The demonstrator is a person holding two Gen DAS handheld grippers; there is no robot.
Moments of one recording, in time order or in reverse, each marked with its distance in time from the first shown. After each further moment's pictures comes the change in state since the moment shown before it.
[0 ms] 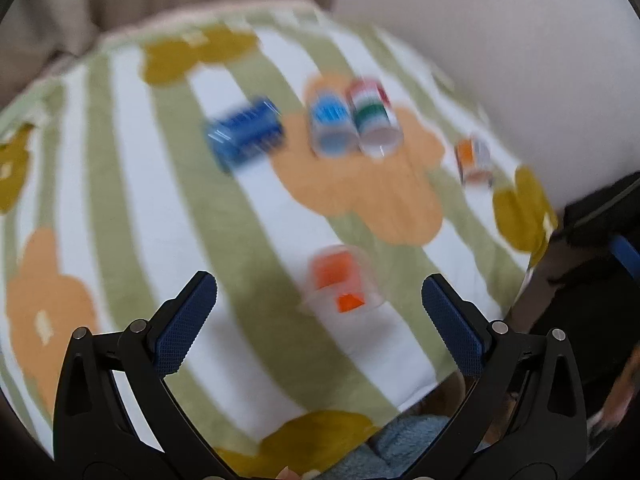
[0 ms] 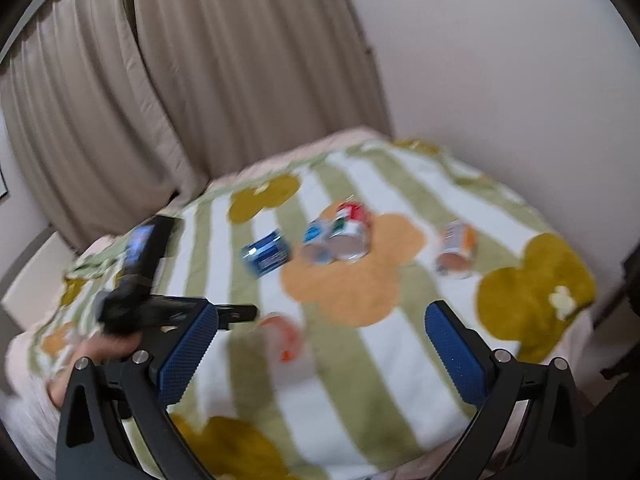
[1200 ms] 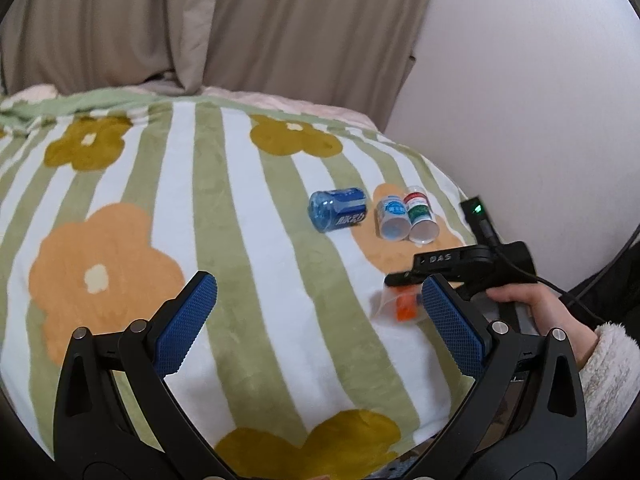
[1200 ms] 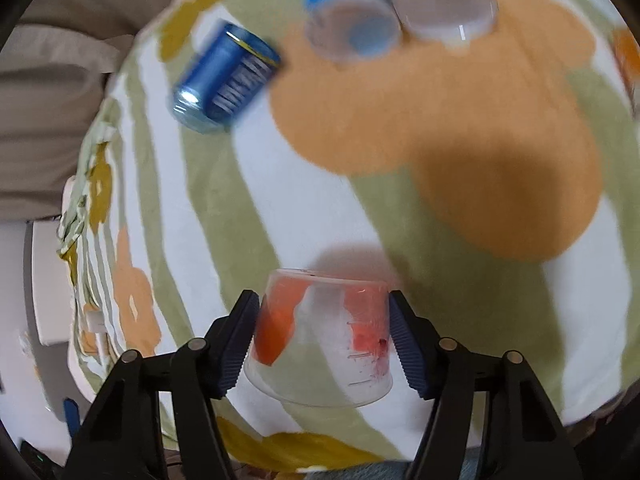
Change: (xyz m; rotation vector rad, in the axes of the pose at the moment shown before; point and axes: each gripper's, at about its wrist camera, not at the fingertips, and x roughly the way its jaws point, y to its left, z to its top) left arm -0.090 0.074 -0.090 -0.197 -0.390 0.017; right arm 0.248 0.012 -0.013 0.221 0.607 0.076
